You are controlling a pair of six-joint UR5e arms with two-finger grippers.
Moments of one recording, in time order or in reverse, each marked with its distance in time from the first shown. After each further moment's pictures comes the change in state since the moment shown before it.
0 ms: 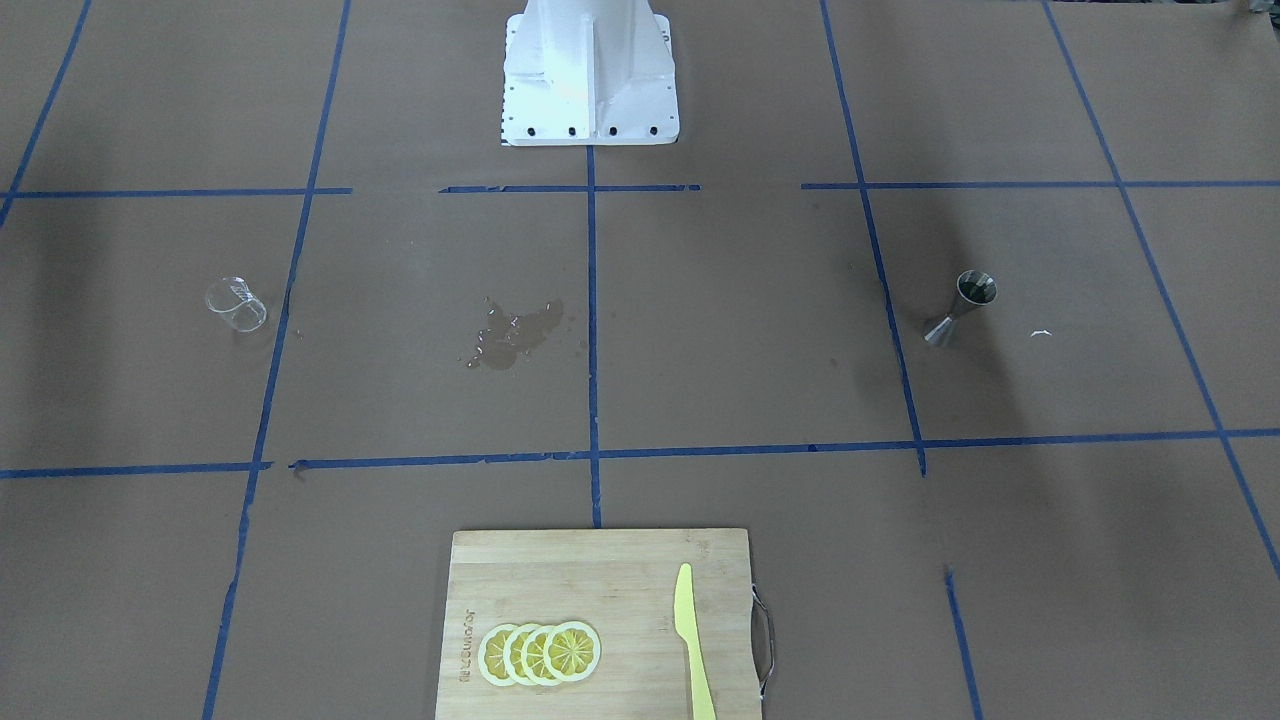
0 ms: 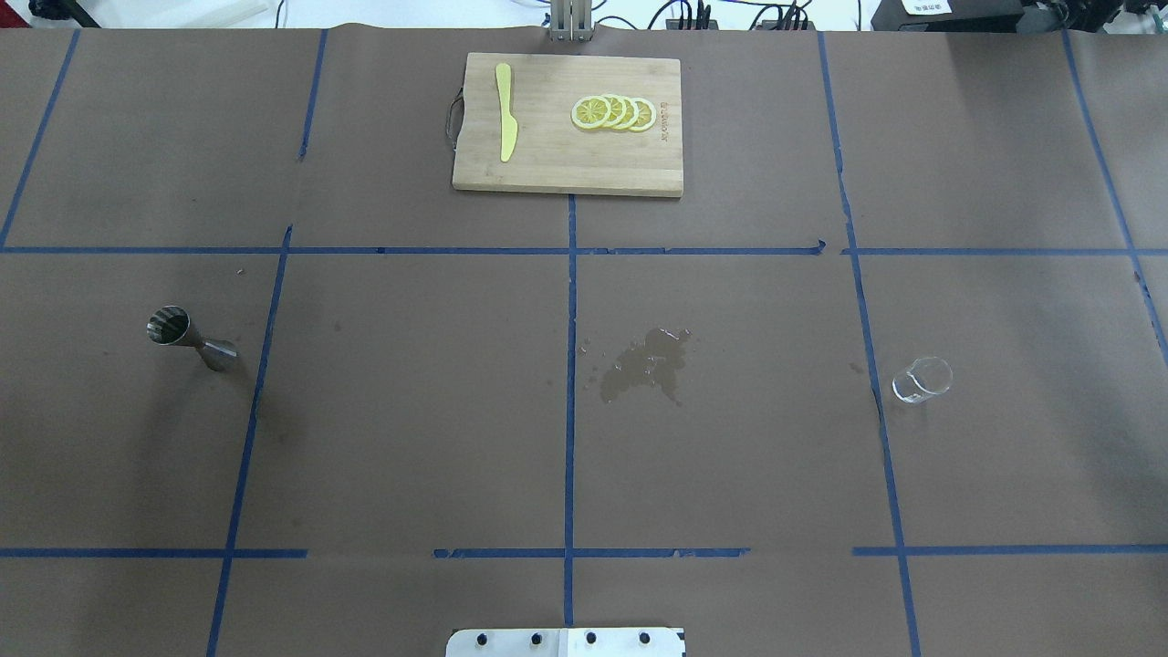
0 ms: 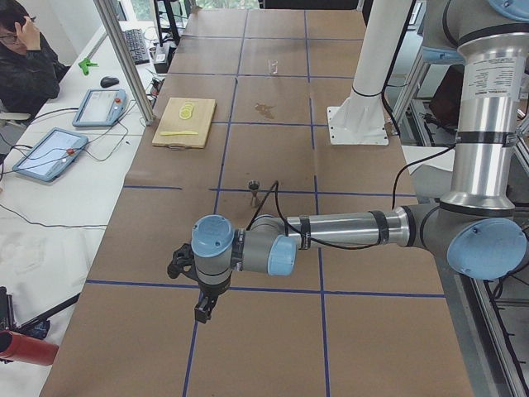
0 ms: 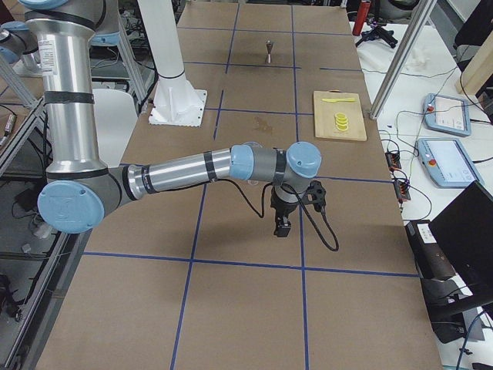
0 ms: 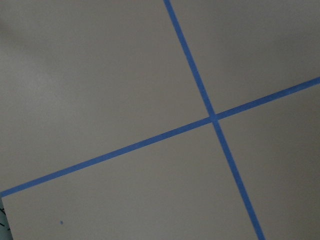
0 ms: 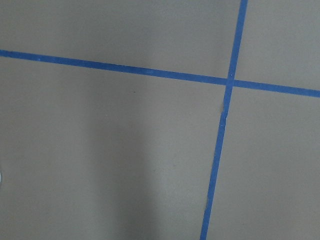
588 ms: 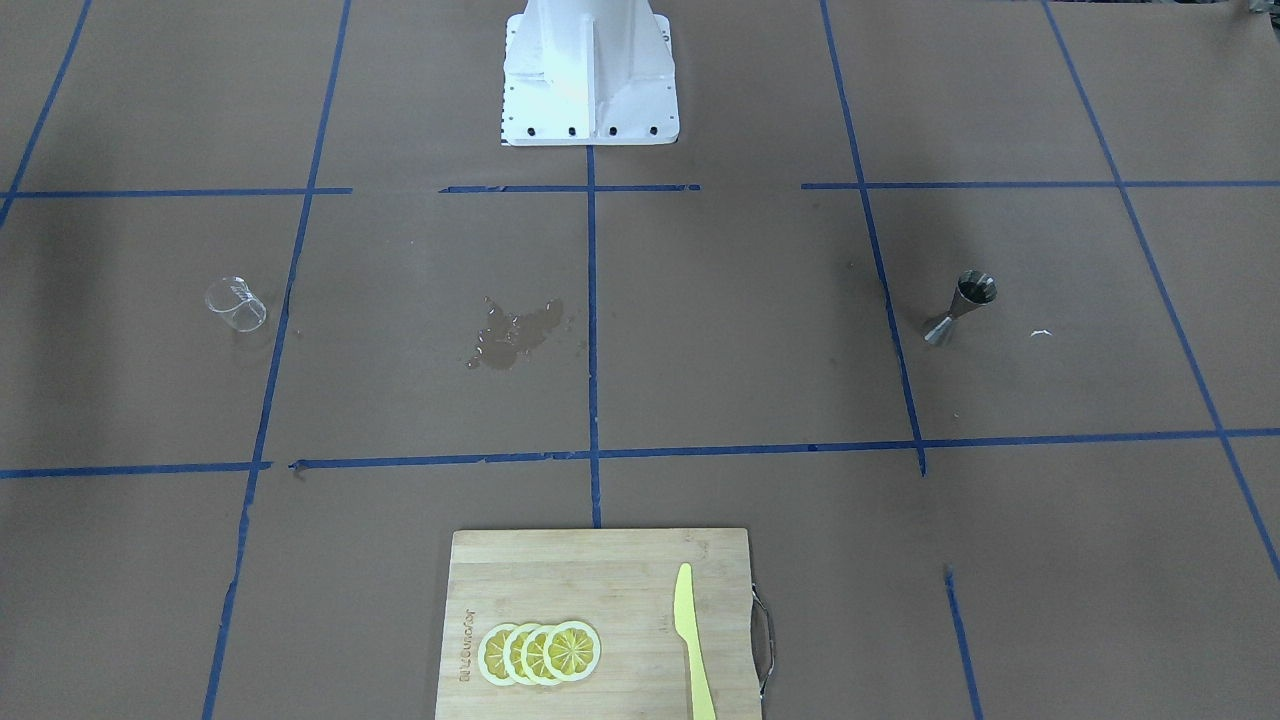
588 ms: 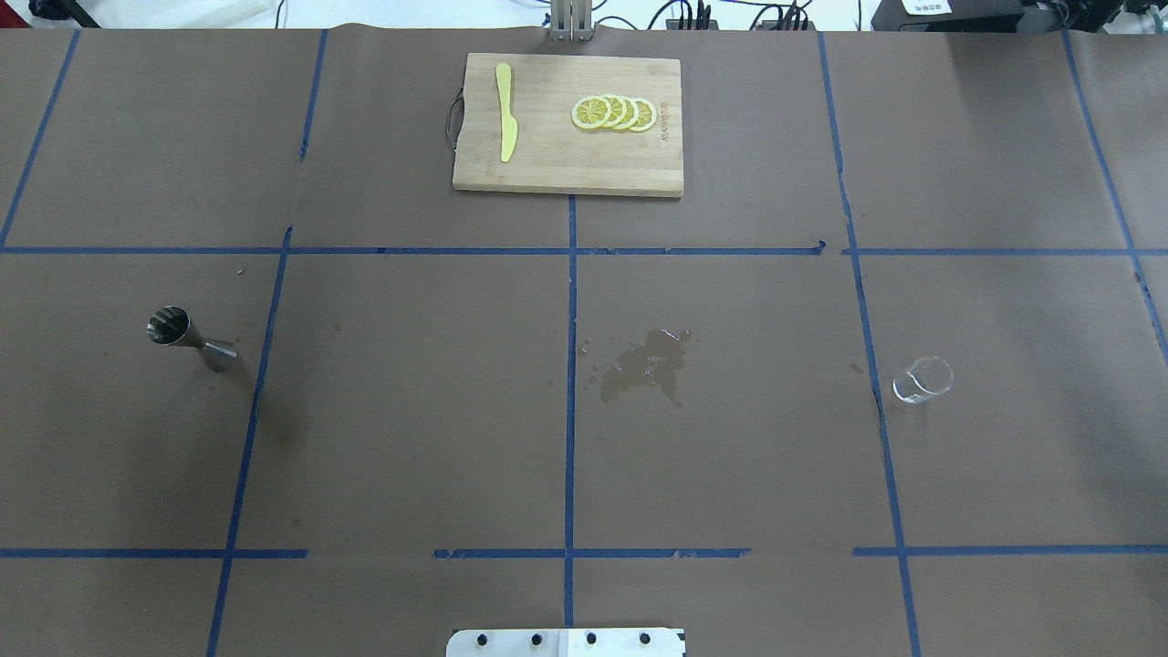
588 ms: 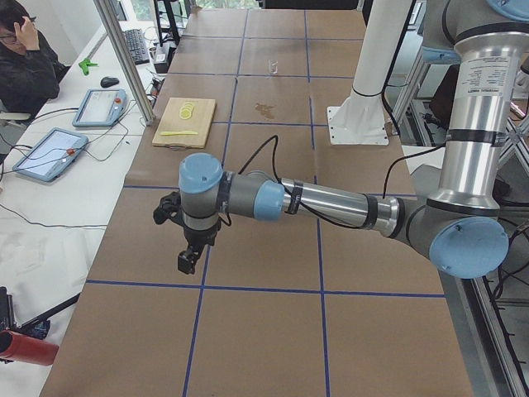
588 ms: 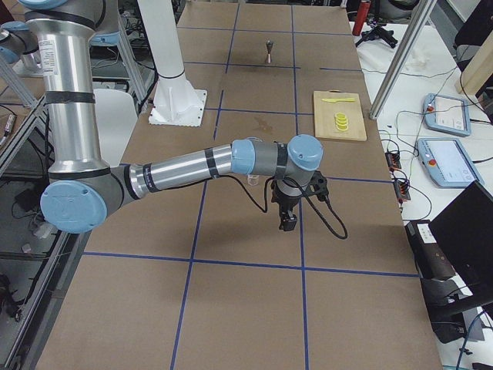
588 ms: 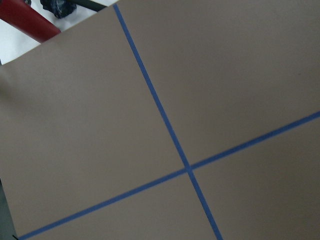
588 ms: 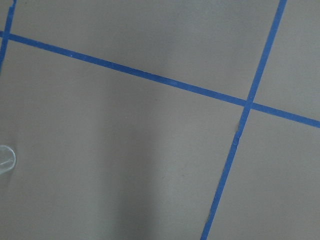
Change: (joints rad) left arm 0.003 -0.036 -0.137 0.153 -0.007 0.024; right arm 0.000 0.016 0.022 -0.008 0.007 -0.103
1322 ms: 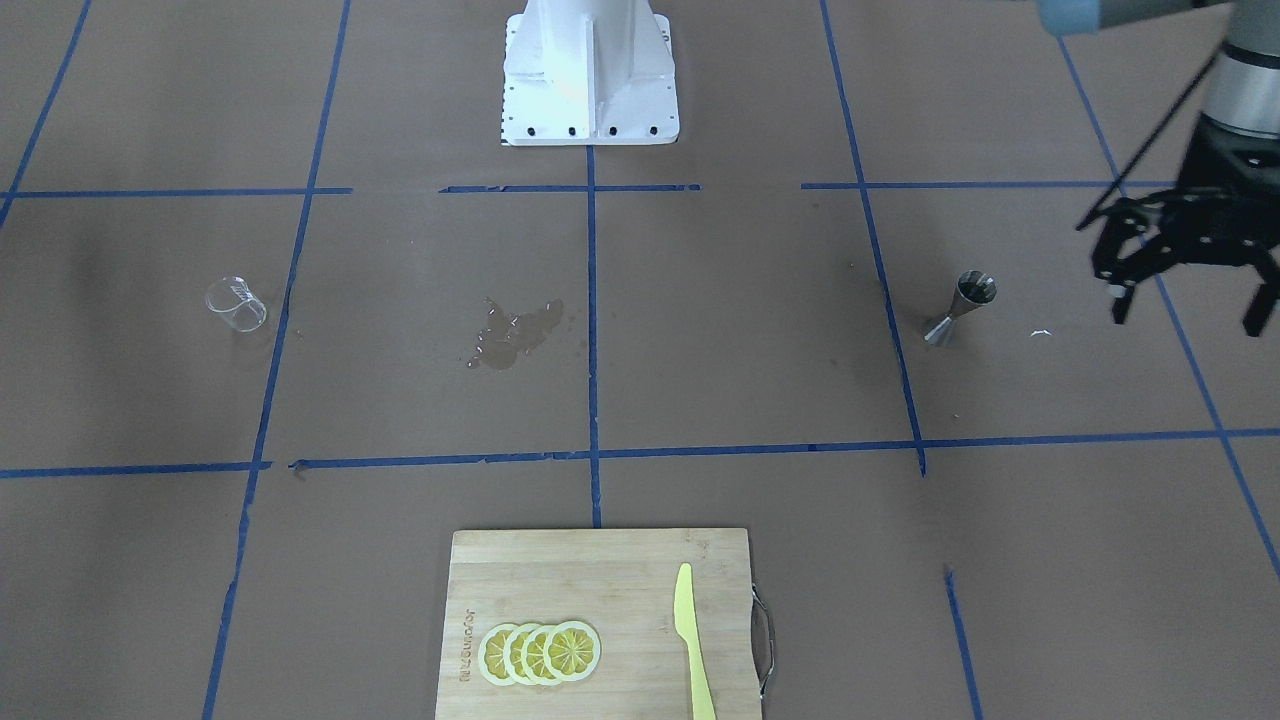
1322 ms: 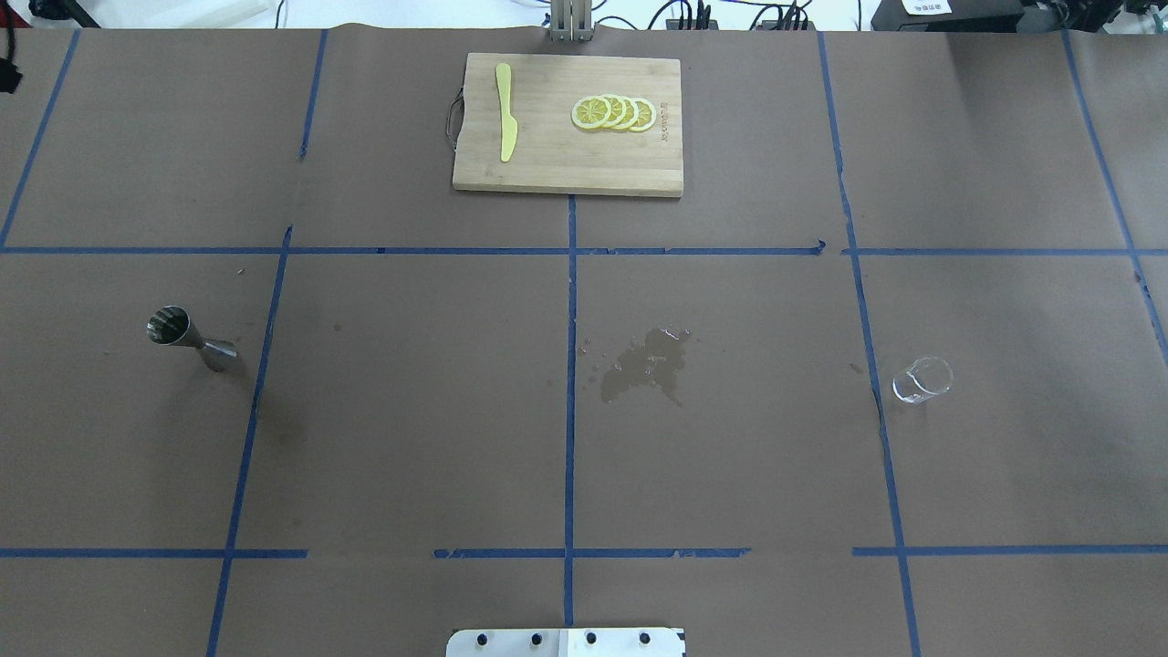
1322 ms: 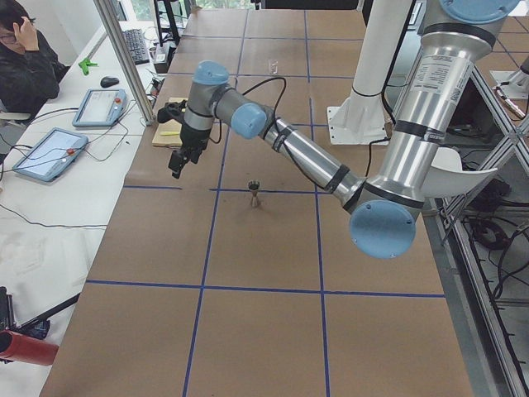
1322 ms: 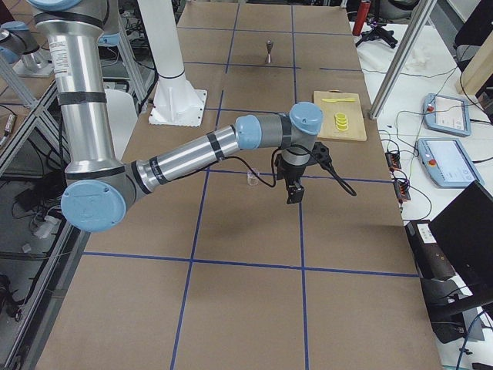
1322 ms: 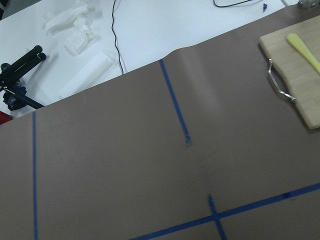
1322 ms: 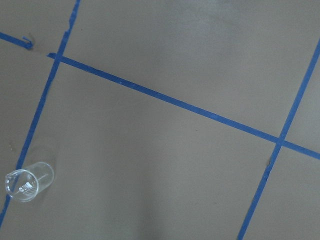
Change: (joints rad) left arm 0.259 -0.235 -0.205 0.049 0.219 -0.360; right arm -0.061 0.055 0.061 -0.010 -0.009 0.004
